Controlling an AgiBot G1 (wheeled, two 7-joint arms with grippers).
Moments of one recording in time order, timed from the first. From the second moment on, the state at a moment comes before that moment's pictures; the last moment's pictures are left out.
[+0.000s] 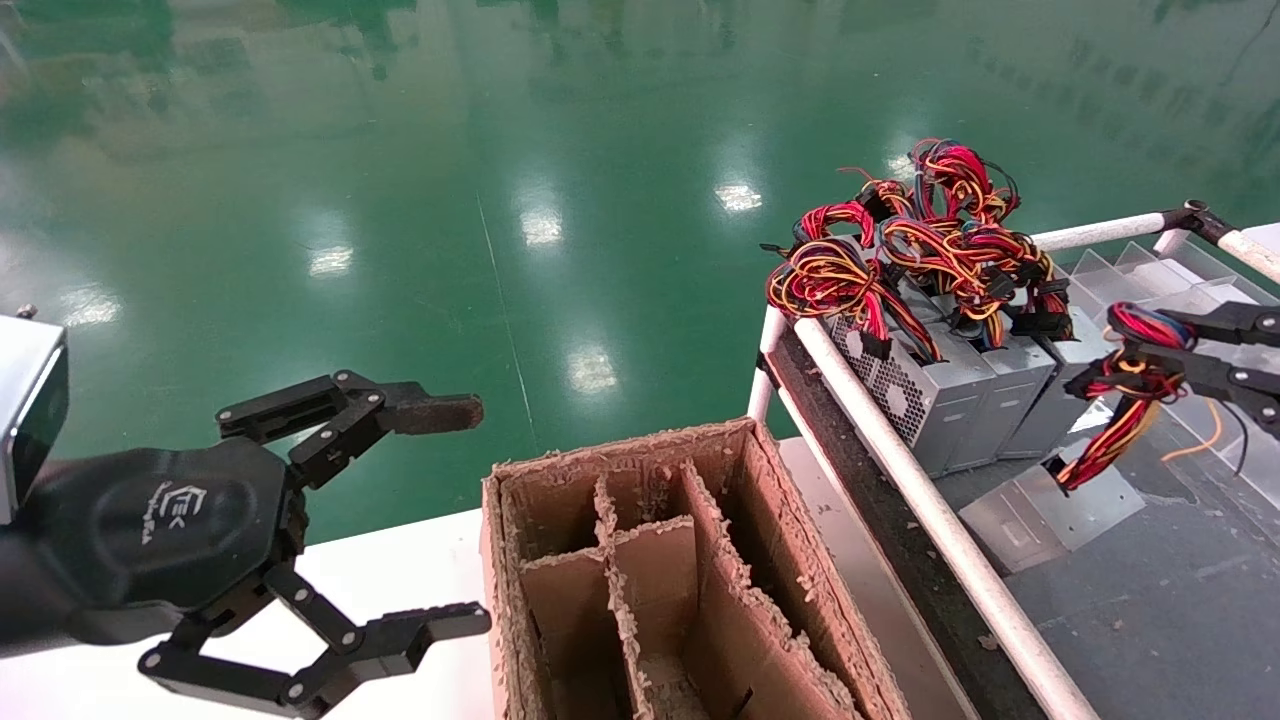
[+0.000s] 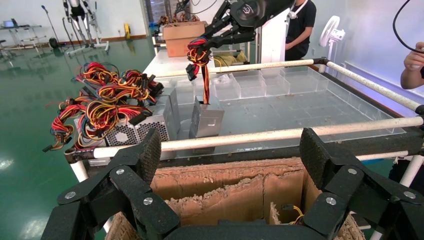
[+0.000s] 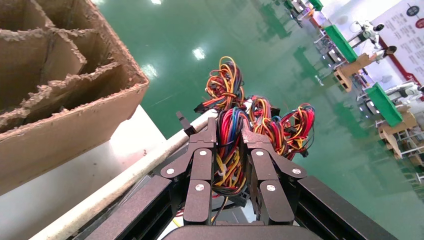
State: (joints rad) left arm -1.10 0.57 0.37 -1.26 0.66 1.45 -0.13; right arm 1.14 -0.03 -0.61 1.34 -0.55 -0.97 -0.34
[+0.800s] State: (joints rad) left arm -1.10 0.57 0.37 -1.26 0.66 1.45 -0.13; right arm 1.33 -0.27 -0.61 1.20 -0.80 -1.00 -0.26
